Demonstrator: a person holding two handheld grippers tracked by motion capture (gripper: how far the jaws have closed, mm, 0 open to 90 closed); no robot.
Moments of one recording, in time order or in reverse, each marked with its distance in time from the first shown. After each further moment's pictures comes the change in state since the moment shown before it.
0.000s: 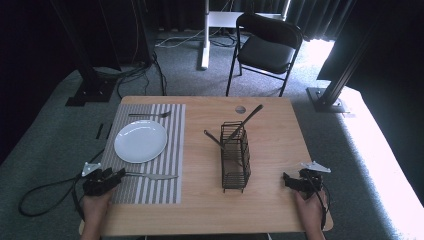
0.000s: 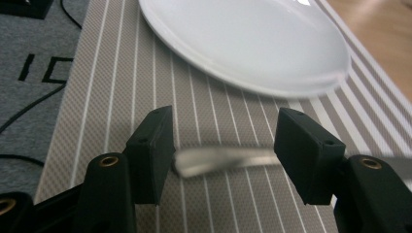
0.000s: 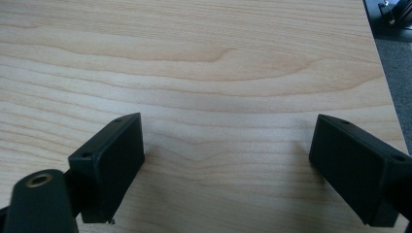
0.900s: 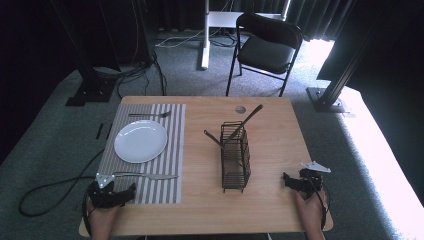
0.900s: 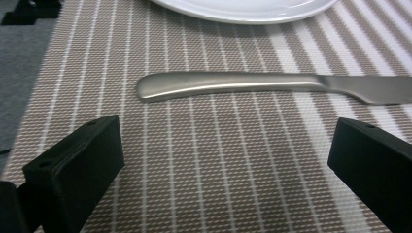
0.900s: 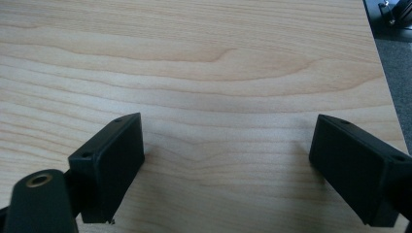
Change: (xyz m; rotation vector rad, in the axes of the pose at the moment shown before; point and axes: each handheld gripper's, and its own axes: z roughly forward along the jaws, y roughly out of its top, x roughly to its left) left arm -0.038 -0.022 -0.008 0.091 0.140 0.116; right arm 0.000 0.000 0.000 0.001 0.000 0.001
